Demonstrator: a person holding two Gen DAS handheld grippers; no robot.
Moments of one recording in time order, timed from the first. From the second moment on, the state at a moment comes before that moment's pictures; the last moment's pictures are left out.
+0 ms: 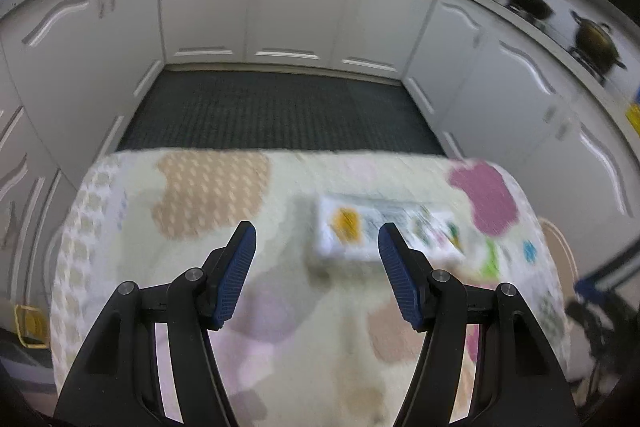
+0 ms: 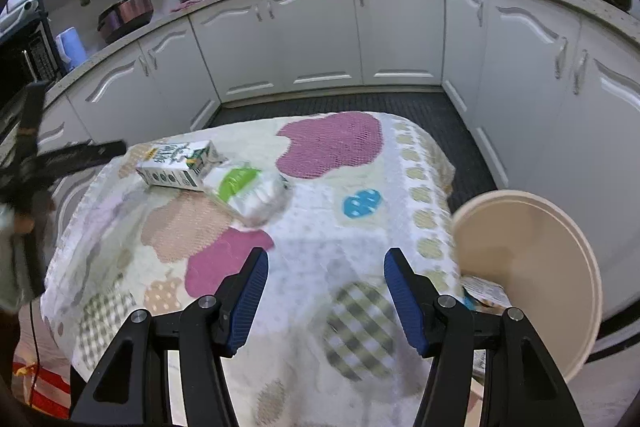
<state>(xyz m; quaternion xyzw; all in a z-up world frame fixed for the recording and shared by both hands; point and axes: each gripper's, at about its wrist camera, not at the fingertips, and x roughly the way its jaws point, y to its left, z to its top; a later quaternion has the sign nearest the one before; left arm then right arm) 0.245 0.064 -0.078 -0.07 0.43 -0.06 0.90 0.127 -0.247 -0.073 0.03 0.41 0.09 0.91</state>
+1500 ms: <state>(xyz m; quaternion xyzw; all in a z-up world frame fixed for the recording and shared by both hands) 0.258 -0.027 -0.122 0.00 0.52 -0.15 0.84 0.165 -0.211 -0.102 -0.06 0.39 0.21 0.89</state>
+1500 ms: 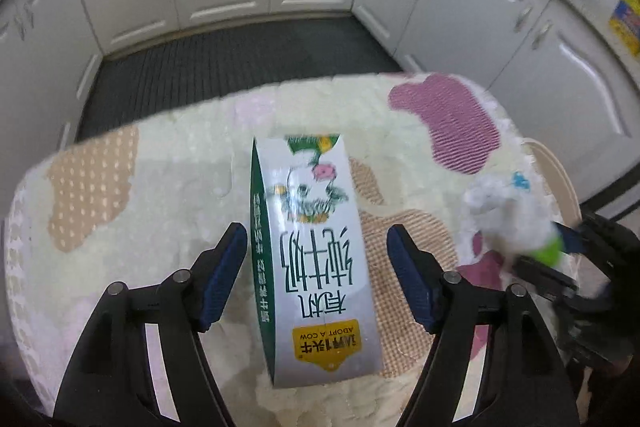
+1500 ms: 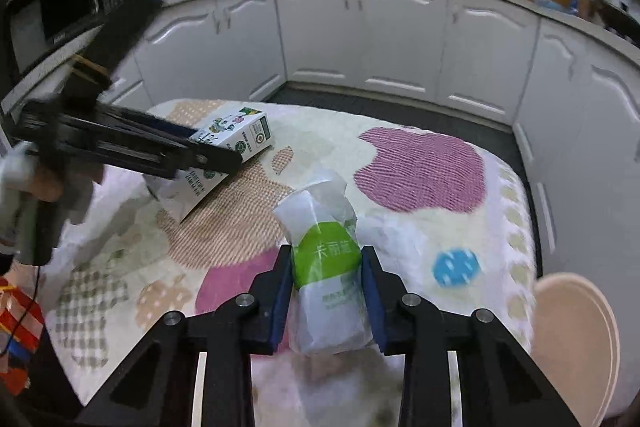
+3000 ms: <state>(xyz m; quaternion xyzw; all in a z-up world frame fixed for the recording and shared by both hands) 0.107 -0.240 -0.038 0.06 0.39 -0.28 0.87 0.016 -0.382 -0.046 0.04 0.33 0.01 0.94</state>
